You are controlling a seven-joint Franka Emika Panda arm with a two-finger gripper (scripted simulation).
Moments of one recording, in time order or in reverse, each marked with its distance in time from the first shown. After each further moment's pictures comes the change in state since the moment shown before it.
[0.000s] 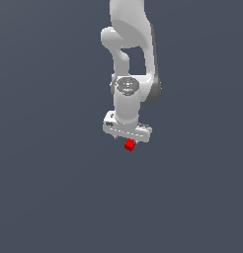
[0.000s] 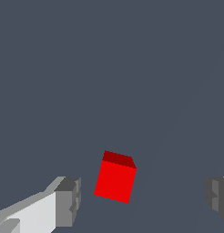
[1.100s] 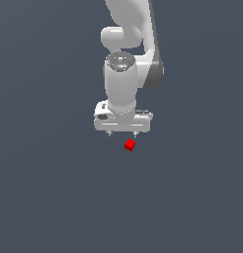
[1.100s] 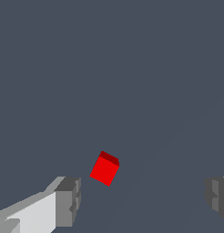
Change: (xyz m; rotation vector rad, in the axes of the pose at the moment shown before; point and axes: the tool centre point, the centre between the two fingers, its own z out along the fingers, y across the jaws) arm 0.030 0.007 -0.079 0.017 0.012 -0.227
